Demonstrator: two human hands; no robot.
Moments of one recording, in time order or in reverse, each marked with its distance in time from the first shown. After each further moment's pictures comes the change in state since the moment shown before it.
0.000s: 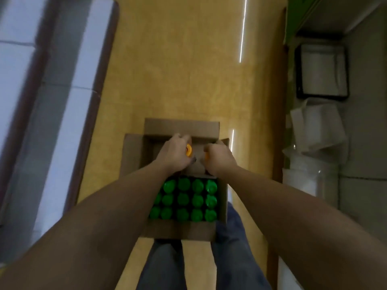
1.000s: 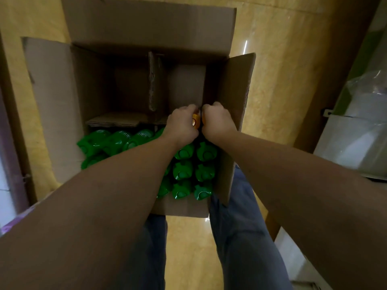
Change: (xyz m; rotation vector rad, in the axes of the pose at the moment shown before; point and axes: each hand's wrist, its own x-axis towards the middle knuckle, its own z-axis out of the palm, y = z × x) left_hand 0.181 -0.088 0.307 -0.112 -0.201 -0.125; right_hand 0.186 0.177 0.234 -0.046 -0.259 0.058
